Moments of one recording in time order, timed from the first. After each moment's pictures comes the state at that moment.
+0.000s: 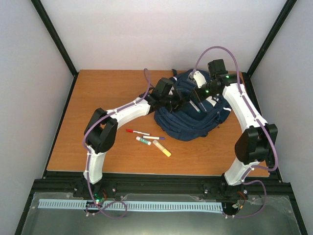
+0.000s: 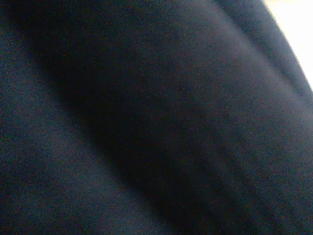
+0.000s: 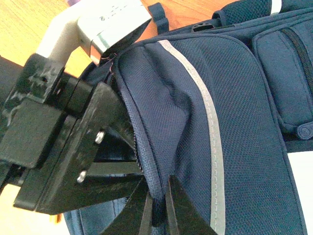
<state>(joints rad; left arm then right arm) -0.72 2.05 1.63 -0.17 0.39 -1.40 0.21 1.70 1.66 -0.99 -0.47 -0.39</state>
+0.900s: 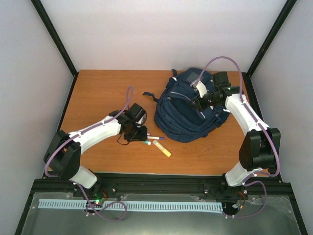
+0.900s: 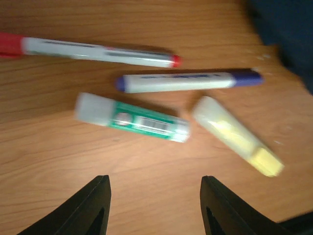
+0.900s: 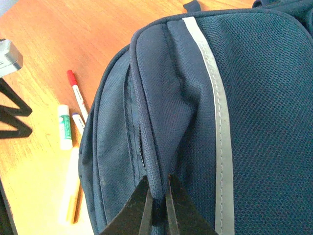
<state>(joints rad) -0.67 1.52 1.04 -0.77 0.17 -0.62 0.15 1.61 1.37 -0.79 -0.68 -0.42</state>
